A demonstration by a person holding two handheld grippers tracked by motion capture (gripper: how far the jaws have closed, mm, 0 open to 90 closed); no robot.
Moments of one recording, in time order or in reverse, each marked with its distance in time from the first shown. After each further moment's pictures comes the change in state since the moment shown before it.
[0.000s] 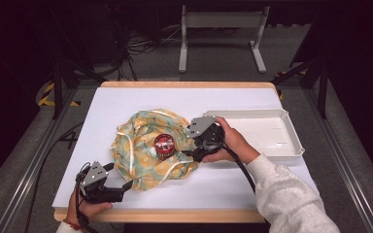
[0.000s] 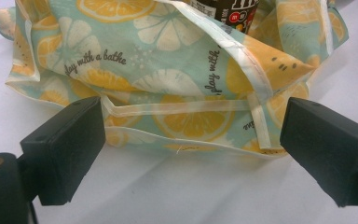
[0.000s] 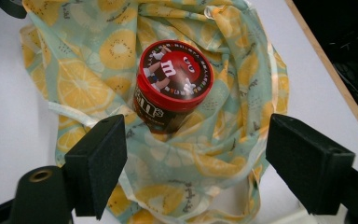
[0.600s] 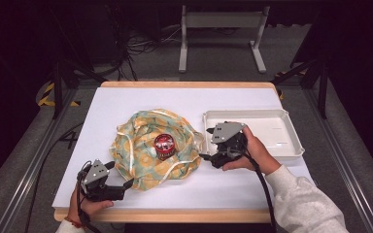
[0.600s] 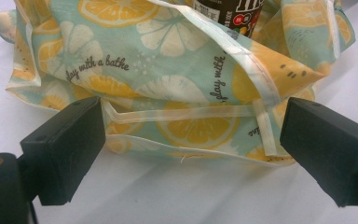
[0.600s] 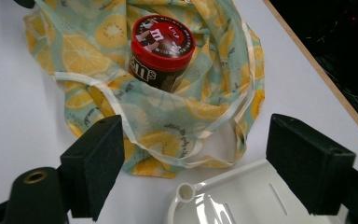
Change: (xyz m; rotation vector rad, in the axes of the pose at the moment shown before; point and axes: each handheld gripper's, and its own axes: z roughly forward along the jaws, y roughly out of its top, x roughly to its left) left arm 0.001 0.003 0.004 0.001 0.005 -0.002; right arm 0.009 -0.040 -0.041 -0.046 -0.070 0.059
